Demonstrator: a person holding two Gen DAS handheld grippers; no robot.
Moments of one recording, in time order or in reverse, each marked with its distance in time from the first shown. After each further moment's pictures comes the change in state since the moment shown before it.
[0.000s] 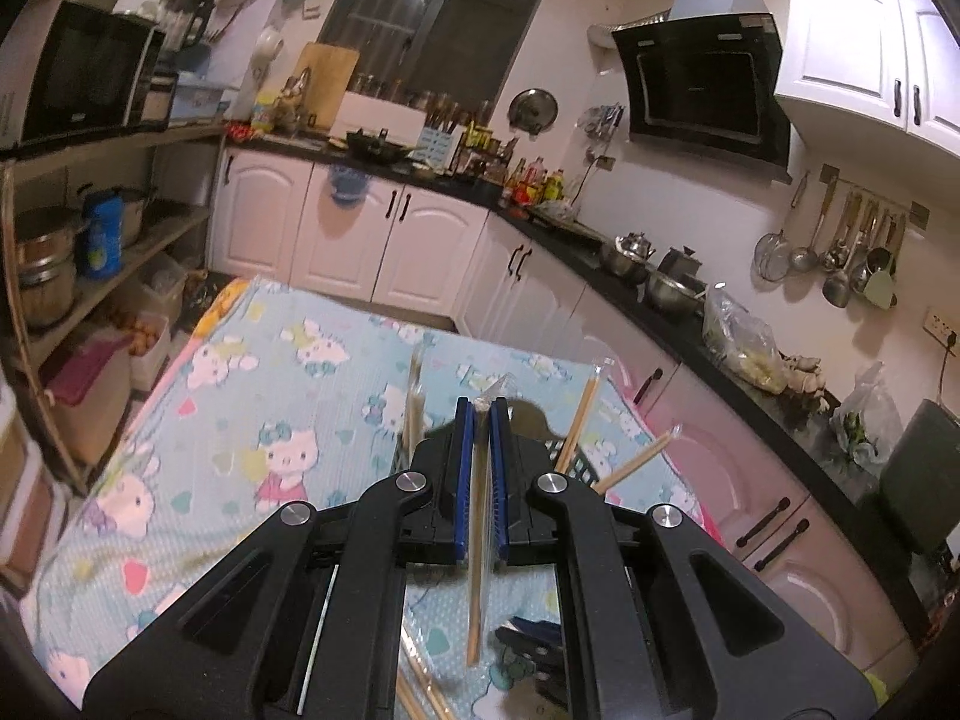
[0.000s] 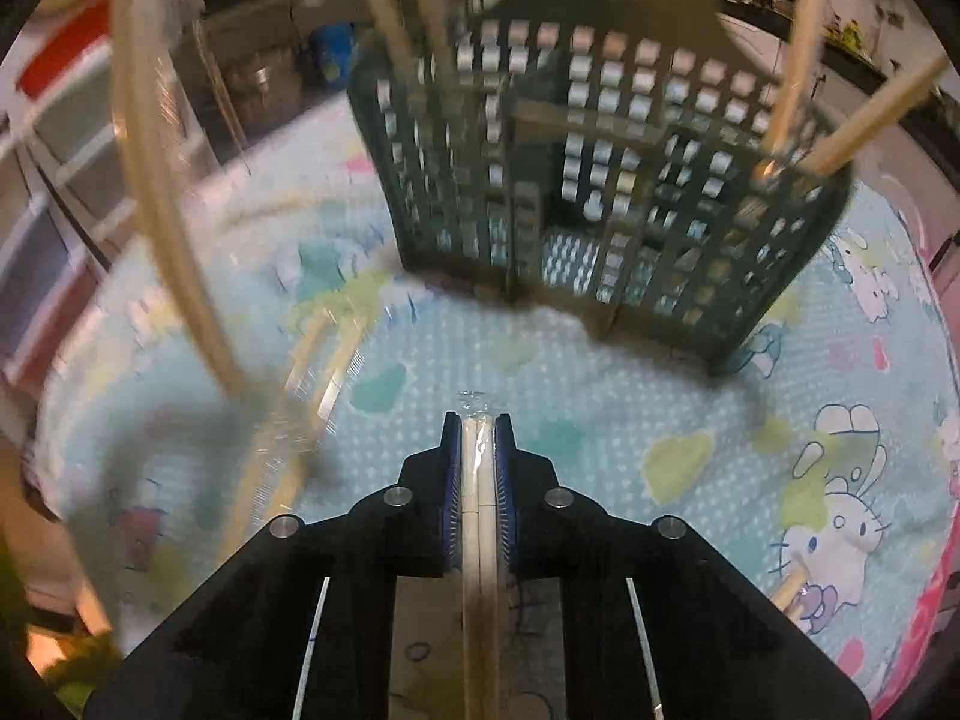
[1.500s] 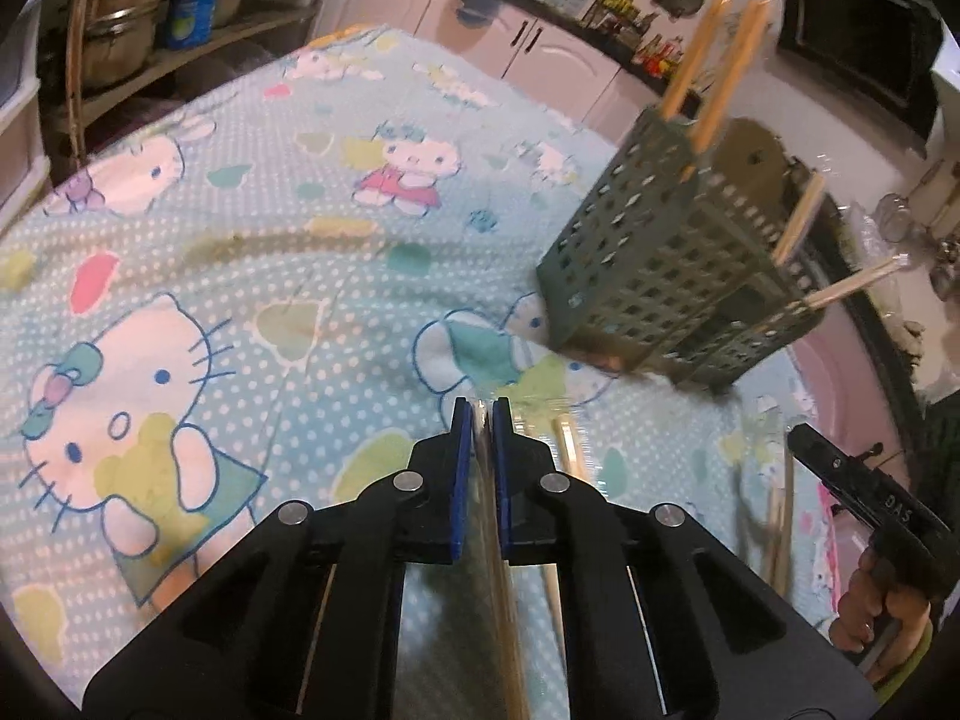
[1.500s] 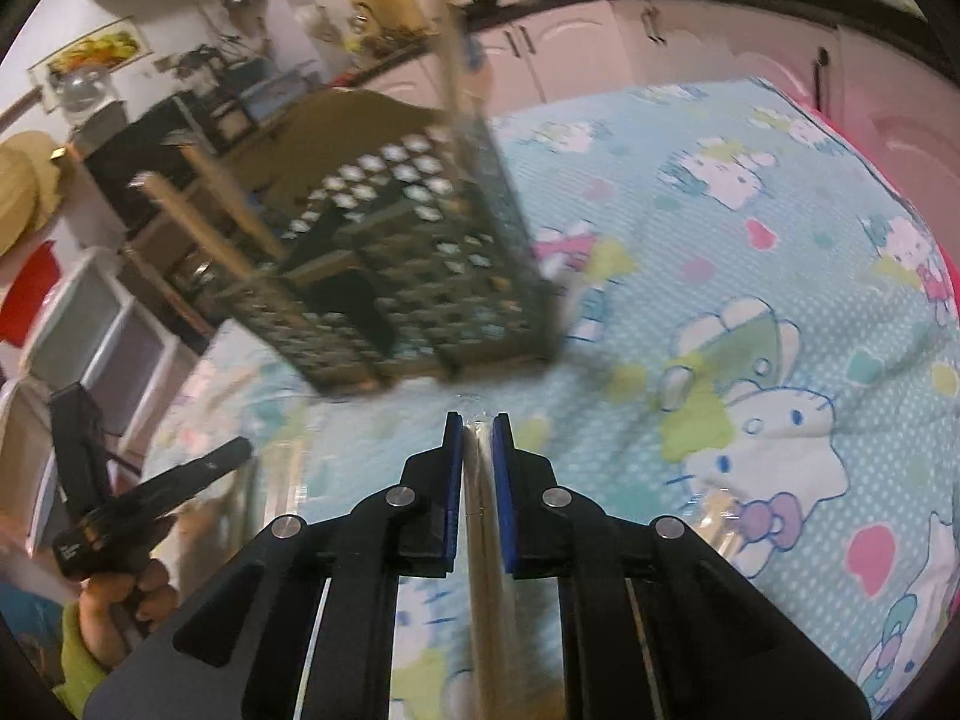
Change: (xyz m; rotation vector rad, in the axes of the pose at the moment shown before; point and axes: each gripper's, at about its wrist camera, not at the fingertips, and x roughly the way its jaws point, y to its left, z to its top) left arm 0.067 0.090 -0.145 -0.246 0.349 0.166; right arm -0.045 -0.071 -0.040 0.391 -0.202 0.024
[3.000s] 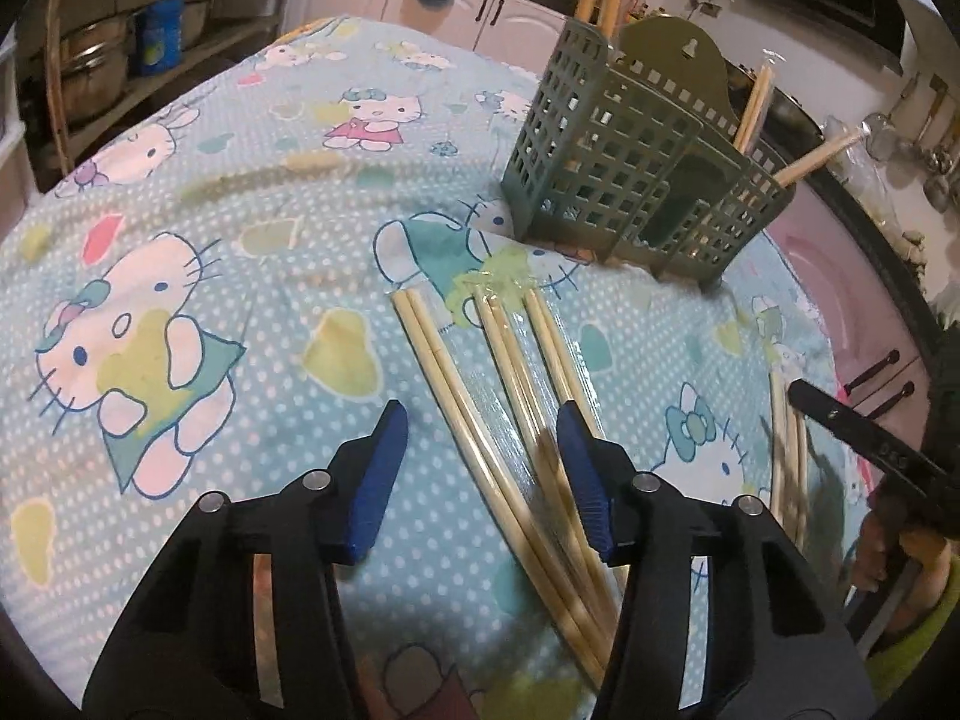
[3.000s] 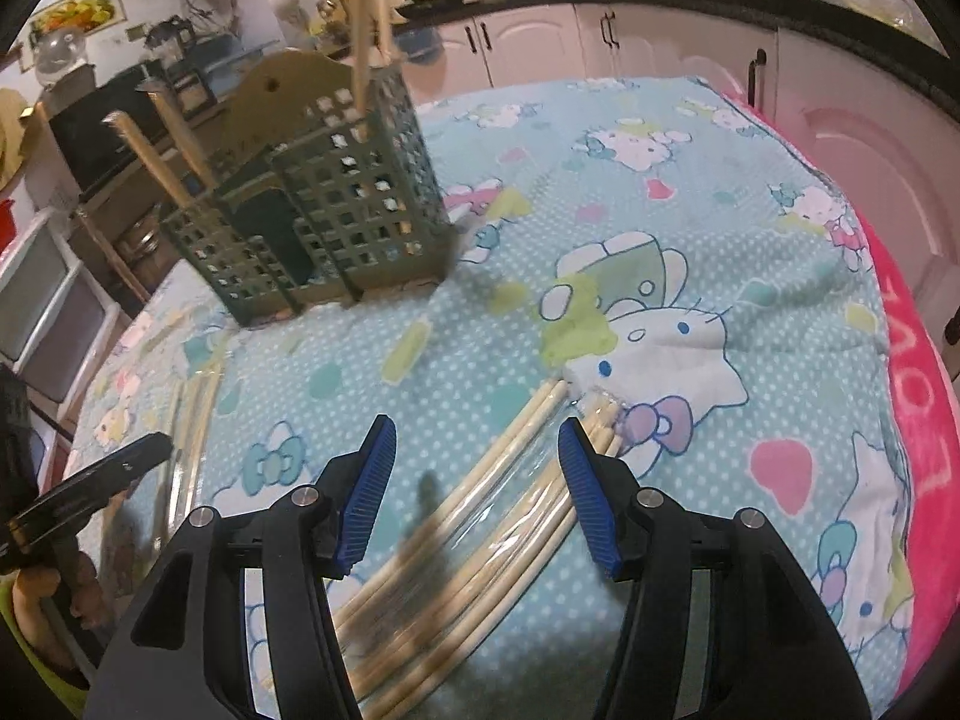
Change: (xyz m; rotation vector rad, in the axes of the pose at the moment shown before) left arm -0.005 -0.015 -0.044 0.121 0.060 0.034; right arm -0.006 -0.038 -0.042 -0.012 0.041 -0.203
